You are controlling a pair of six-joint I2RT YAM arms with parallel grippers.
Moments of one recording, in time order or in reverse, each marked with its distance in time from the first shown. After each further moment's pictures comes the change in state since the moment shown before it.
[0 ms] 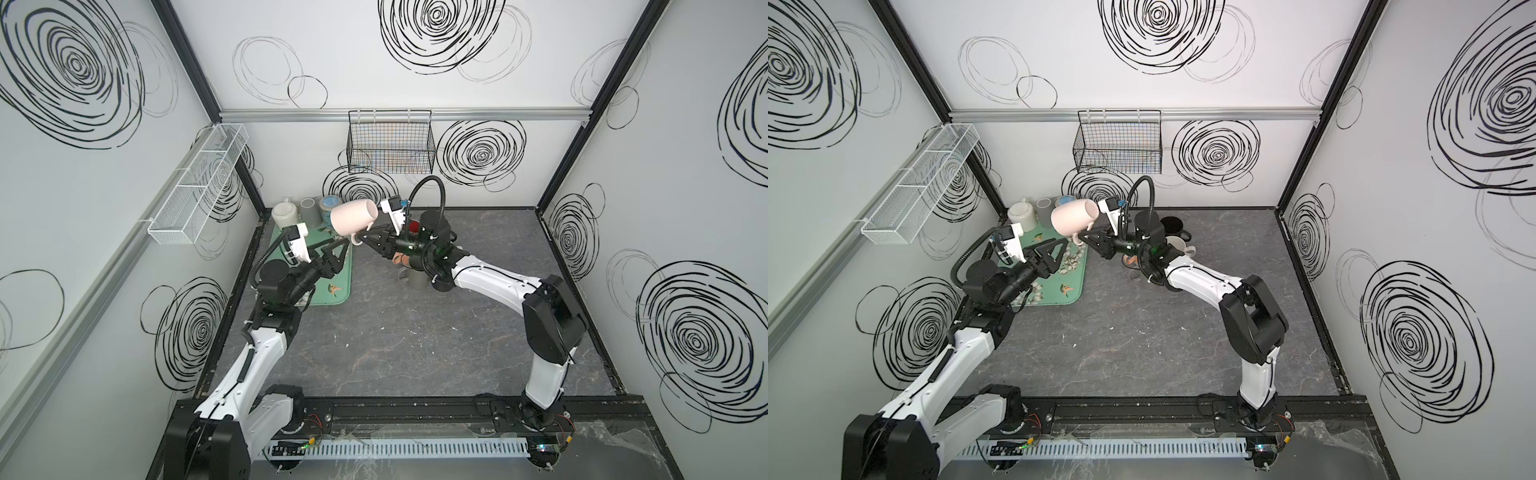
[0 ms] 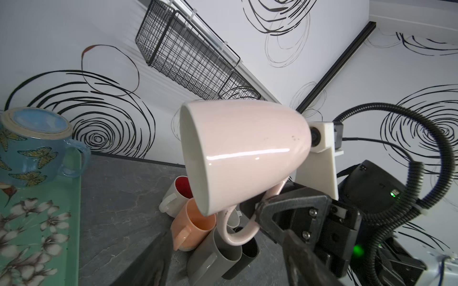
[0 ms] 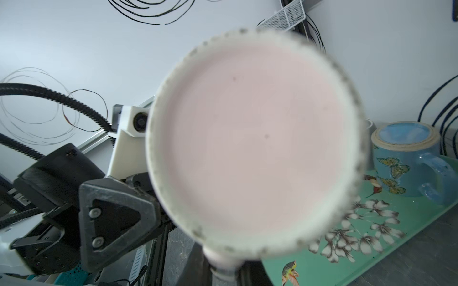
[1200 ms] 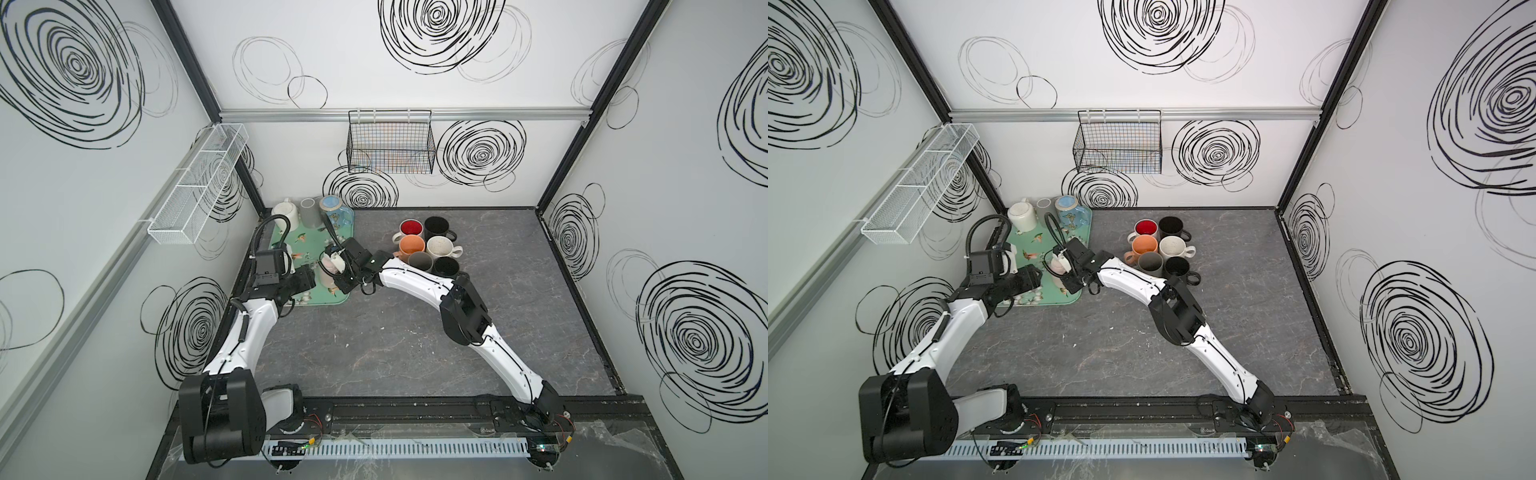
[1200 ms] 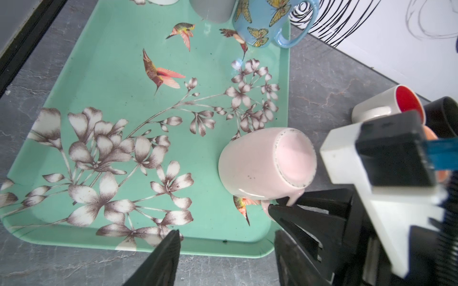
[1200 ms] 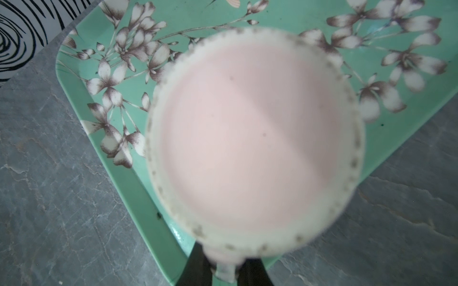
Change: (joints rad) left arm 0.224 0.184 0.192 -0.853 -0.302 0.391; right arm 0.218 0.690 0.903 -1.161 0.529 -0.405
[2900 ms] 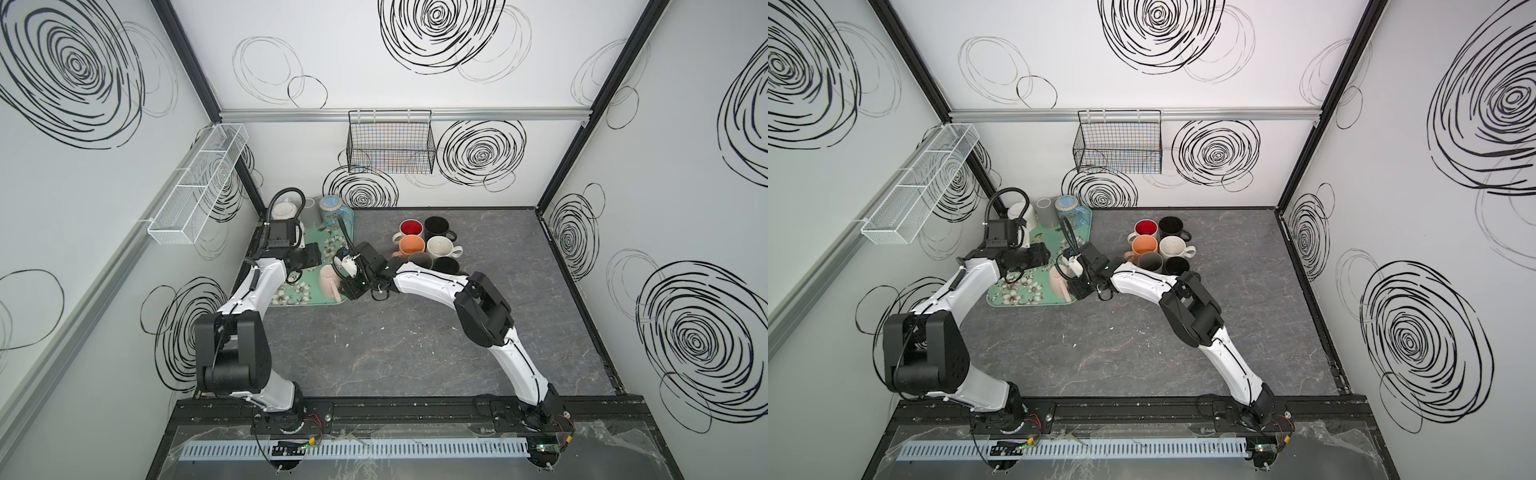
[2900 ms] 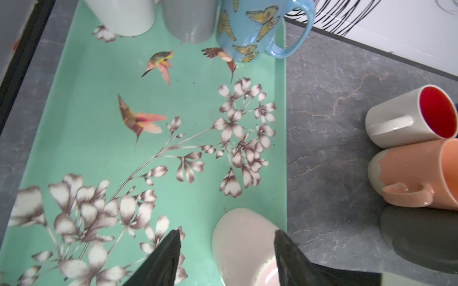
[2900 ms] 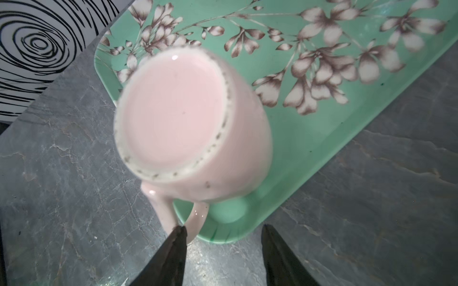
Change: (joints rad) left arm -0.053 0.314 0.304 -0.101 -0.061 0.078; right arm 0.013 -0.211 -0.390 0.232 -0.051 0.053
